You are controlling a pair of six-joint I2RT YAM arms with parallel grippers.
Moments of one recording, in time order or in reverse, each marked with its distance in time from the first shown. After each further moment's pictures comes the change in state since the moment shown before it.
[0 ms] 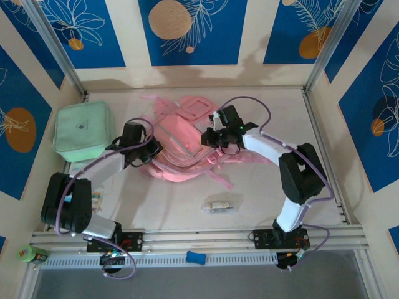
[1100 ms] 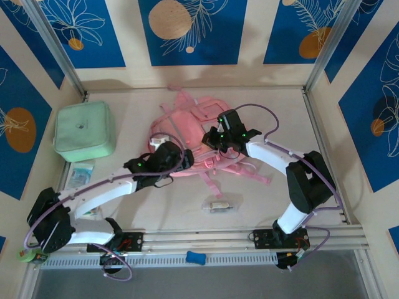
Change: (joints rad) left arm -0.579 -0.194 0.030 -0.228 -0.682 -0.018; right arm 0.040 -0.094 -0.094 0.096 0.112 0.376
